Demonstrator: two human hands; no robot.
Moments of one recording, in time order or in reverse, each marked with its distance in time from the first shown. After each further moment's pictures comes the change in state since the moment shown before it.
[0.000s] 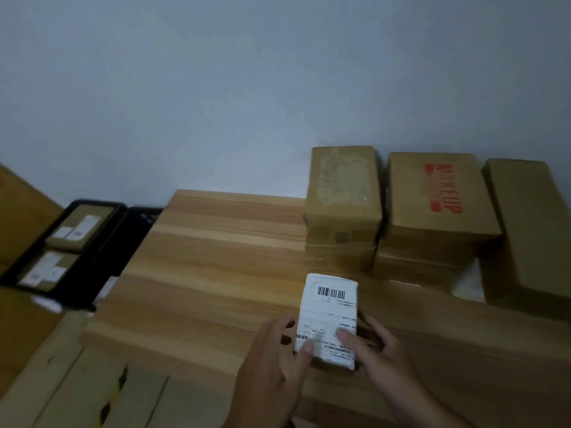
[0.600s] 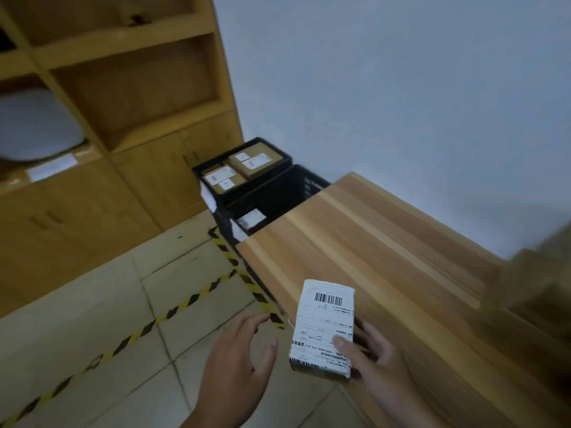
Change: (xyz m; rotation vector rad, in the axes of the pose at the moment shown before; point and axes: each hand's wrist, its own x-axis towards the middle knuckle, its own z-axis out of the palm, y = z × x) left_hand -0.138 -0.153 -0.185 0.262 0.514 -0.445; right_hand -0.018 0.058 0.242 -0.341 -0.611 0.035
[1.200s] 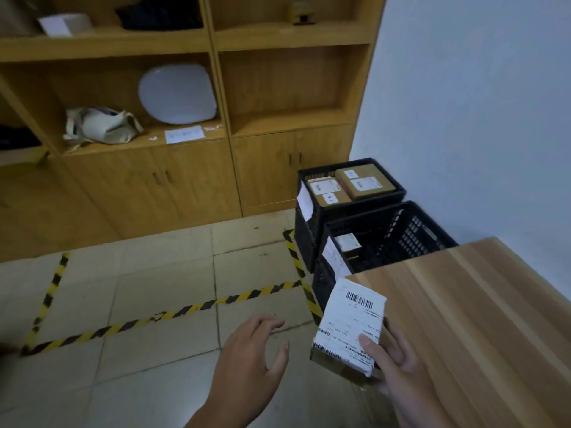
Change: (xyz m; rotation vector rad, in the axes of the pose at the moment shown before) left_hand 0.037 -0.186 -0.120 0.050 0.158 -0.208; right_hand 0.112 -0.004 0.226 -0.092 -0.219 0.110
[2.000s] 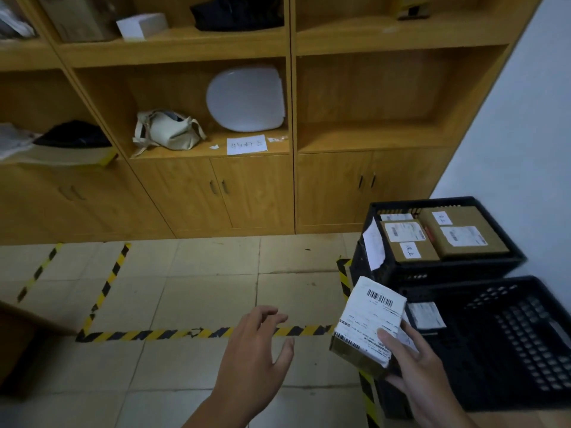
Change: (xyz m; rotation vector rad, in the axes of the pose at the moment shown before) left_hand 0.238 -0.114 -0.049 0.067 0.107 -0.197; right_hand 0.291 -0.078 0.149 -0.097 -0.042 0.149
